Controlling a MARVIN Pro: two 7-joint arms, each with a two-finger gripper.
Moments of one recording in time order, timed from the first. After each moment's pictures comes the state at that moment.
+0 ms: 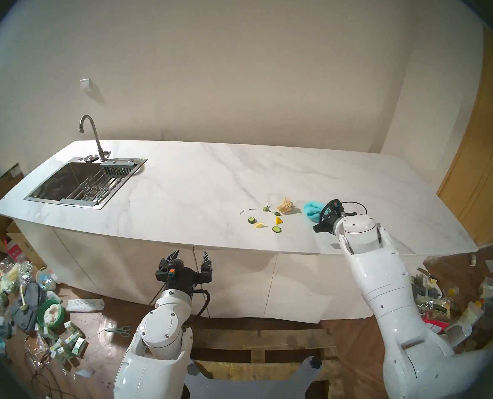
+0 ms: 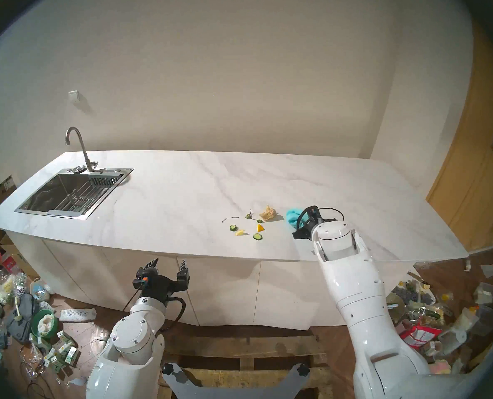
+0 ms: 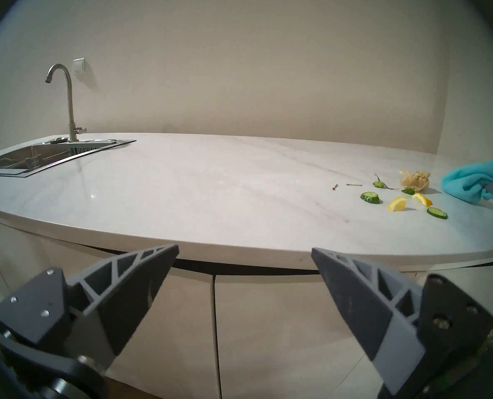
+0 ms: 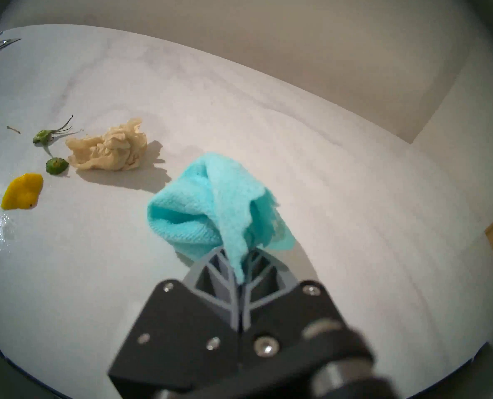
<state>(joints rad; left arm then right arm) 1.91 -1.57 -1.54 -1.77 -0.01 -0.01 0.04 -1.20 -1.34 1.48 -1.31 -0.13 0.56 0.14</state>
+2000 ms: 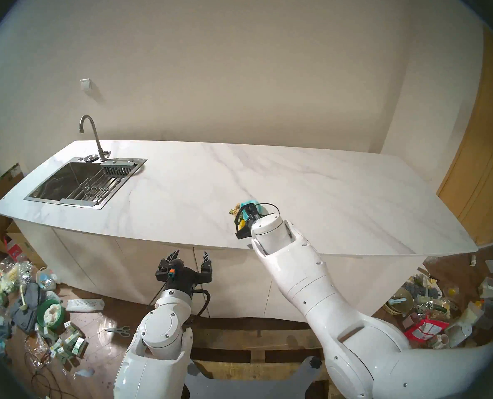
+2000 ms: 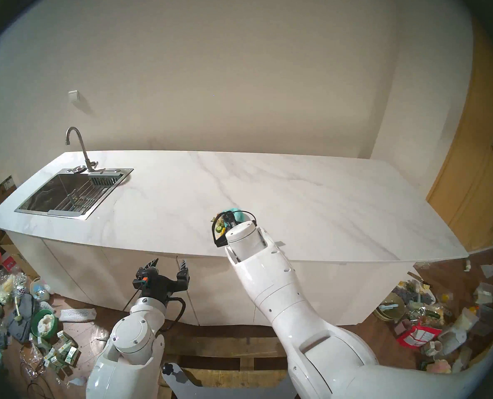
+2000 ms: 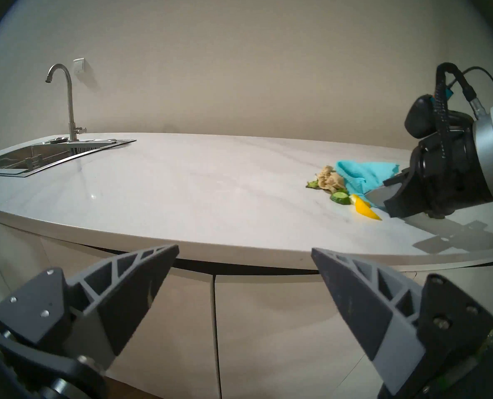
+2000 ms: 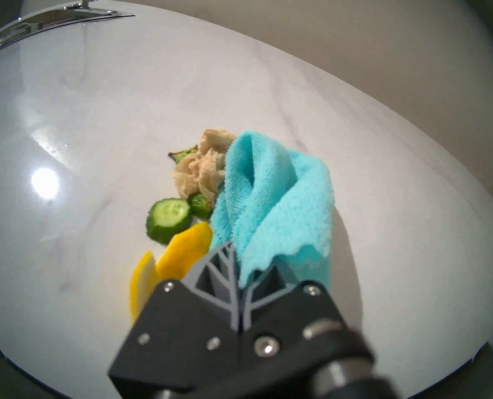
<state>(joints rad) 1.91 -1.57 -1.54 -1.77 -0.01 -0.01 0.04 -1.05 -1.68 1.14 -1.06 -0.18 0.59 0.01</state>
